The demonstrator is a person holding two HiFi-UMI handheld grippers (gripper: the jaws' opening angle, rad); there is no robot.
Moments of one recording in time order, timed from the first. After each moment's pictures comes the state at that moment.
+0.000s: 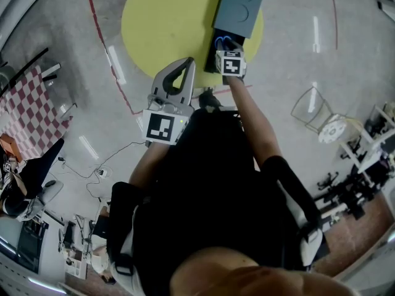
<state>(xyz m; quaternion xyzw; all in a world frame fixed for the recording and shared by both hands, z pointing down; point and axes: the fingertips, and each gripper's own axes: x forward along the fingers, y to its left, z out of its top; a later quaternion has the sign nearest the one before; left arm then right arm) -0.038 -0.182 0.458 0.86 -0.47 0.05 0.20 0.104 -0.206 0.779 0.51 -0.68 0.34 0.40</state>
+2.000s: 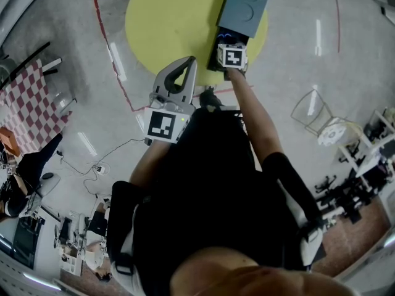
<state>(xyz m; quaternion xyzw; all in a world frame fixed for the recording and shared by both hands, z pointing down) -0.042 -0.173 0.461 0.85 -0.47 0.06 0.20 0.107 -0.211 0.794 0.51 -0.66 0.36 0.42</state>
